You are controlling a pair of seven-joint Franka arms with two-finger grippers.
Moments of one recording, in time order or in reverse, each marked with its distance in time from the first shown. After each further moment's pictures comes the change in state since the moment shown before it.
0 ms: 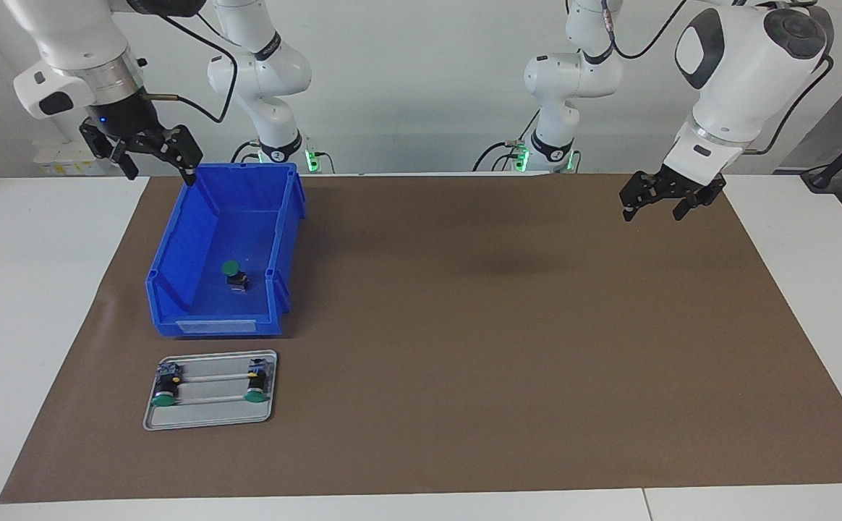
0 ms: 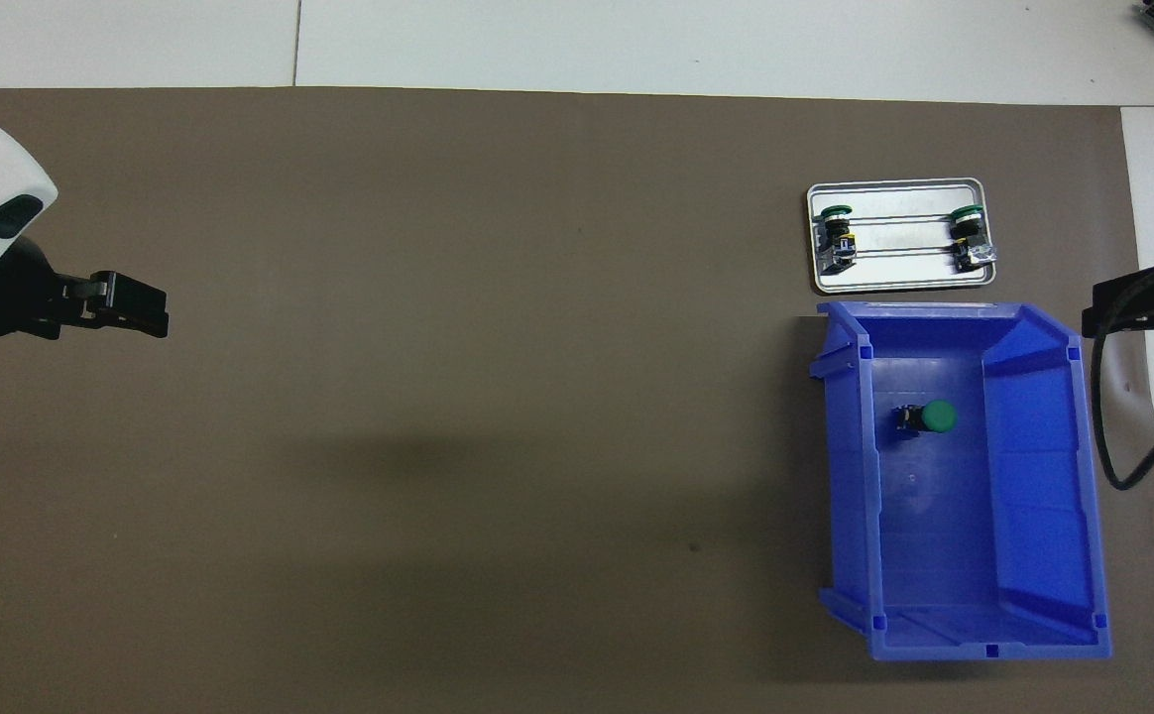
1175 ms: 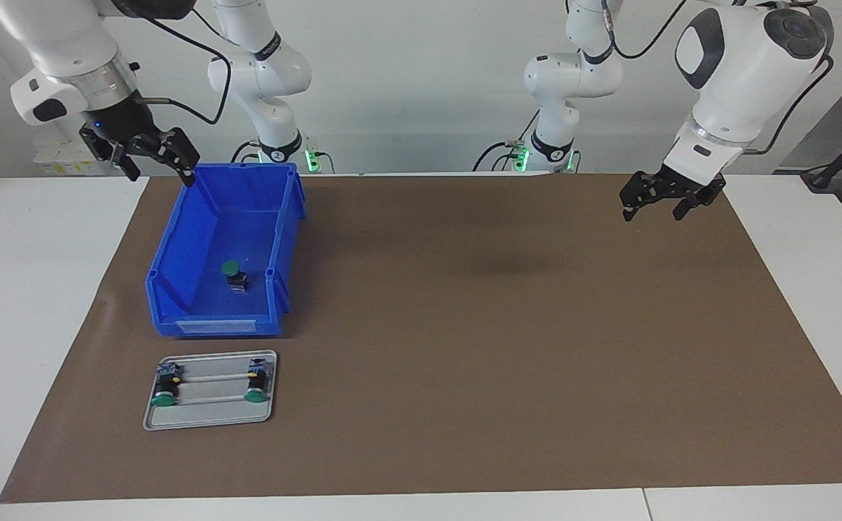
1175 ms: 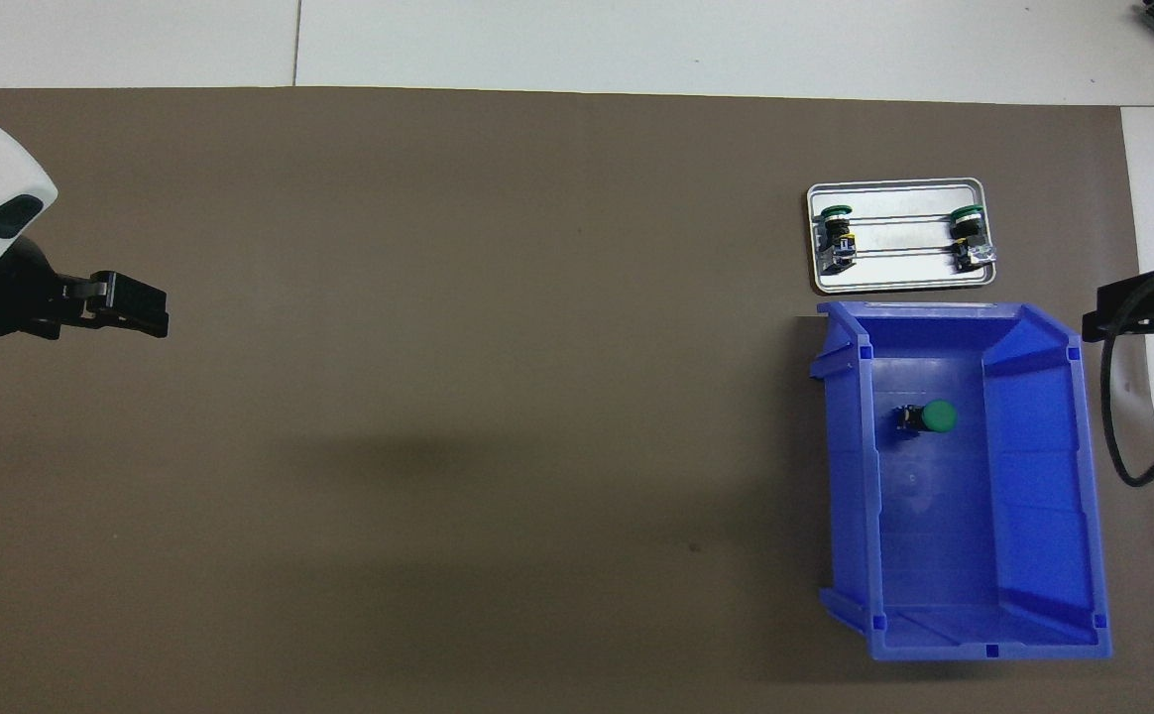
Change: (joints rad) left arm 0.000 0.000 0.000 0.000 0.000 0.000 0.000; right arm -0.008 0.000 -0.020 -0.014 0.043 0.001 0.005
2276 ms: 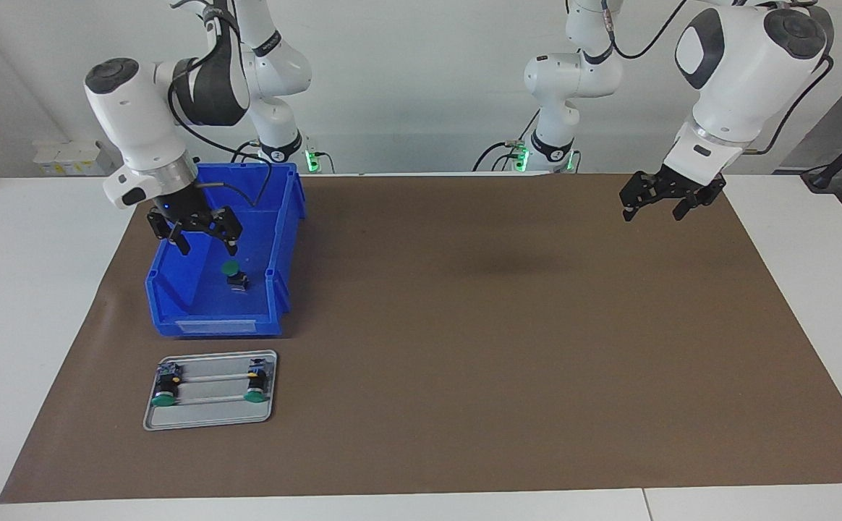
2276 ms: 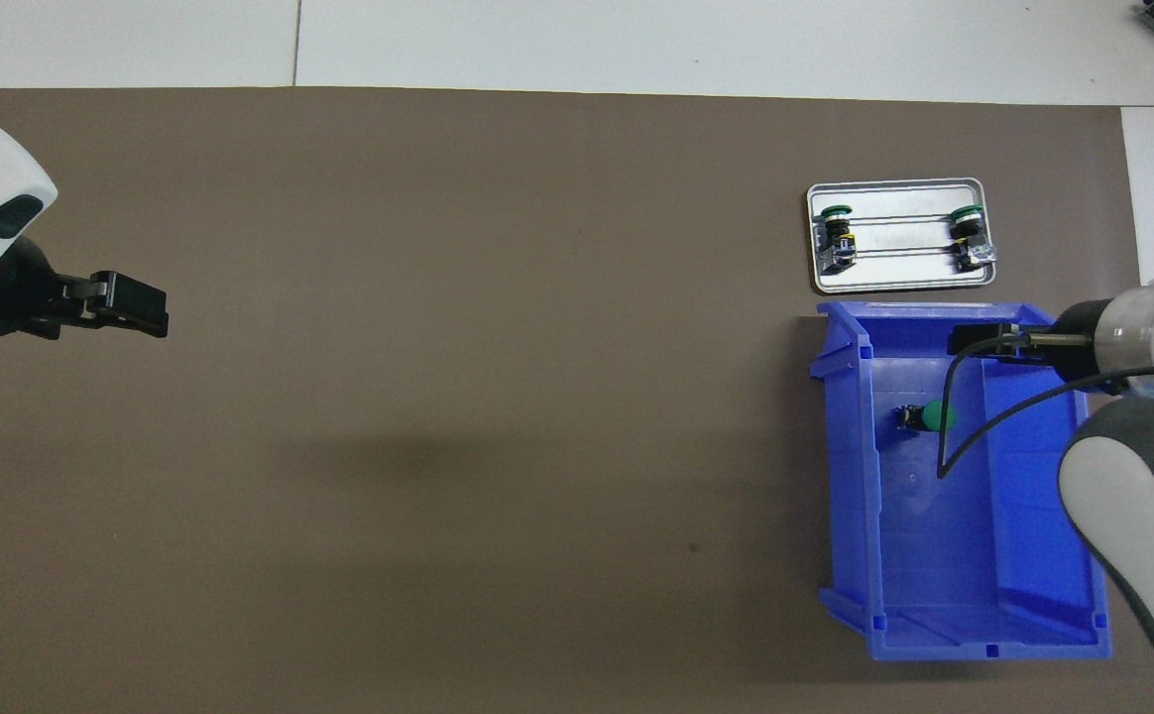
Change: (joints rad) left arm 0.000 0.000 0.000 0.000 0.000 0.000 0.000; right arm 0.009 -0.117 0.008 -0.525 0.021 0.562 -0.035
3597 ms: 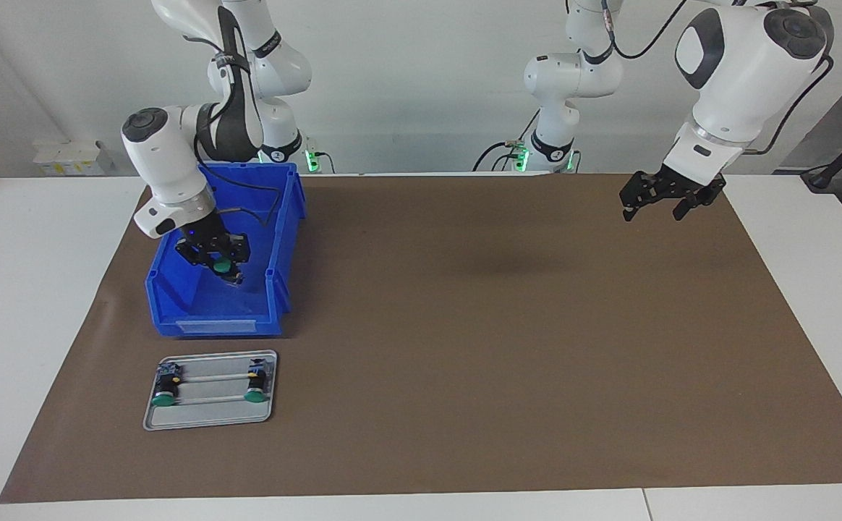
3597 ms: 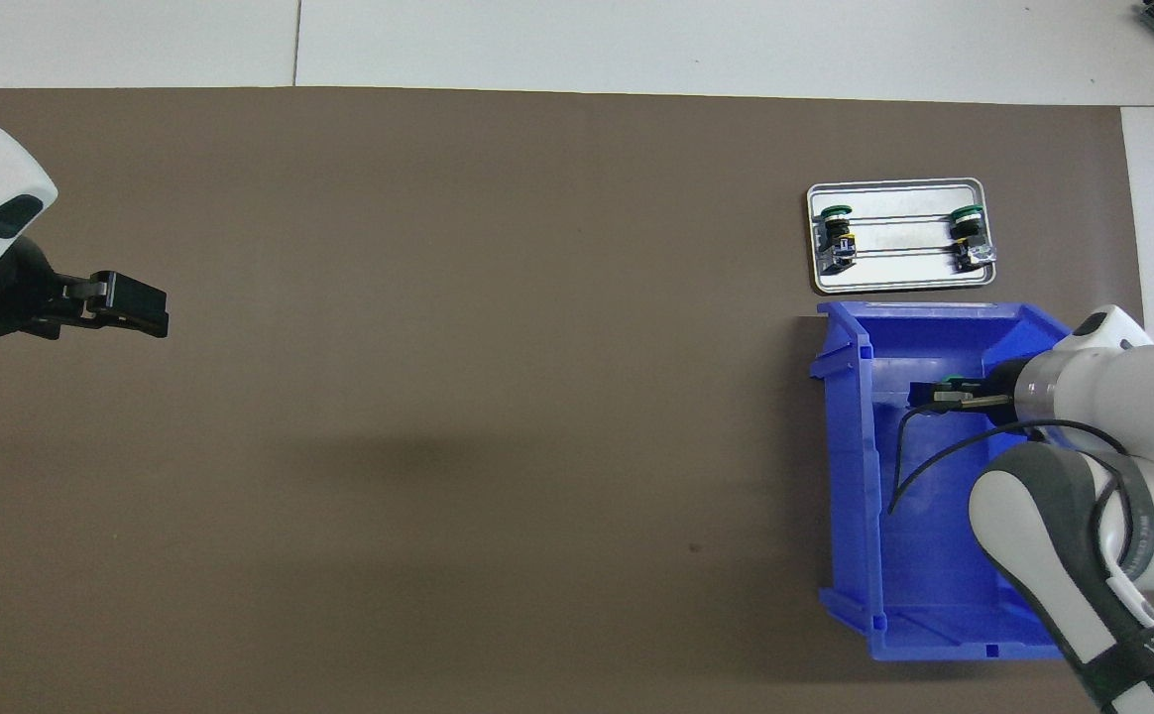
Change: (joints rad) left arm 0.000 0.000 0.000 0.000 0.000 0.000 0.000; right arm -0.009 0.035 -0.014 -0.349 0.048 0.393 -0.203
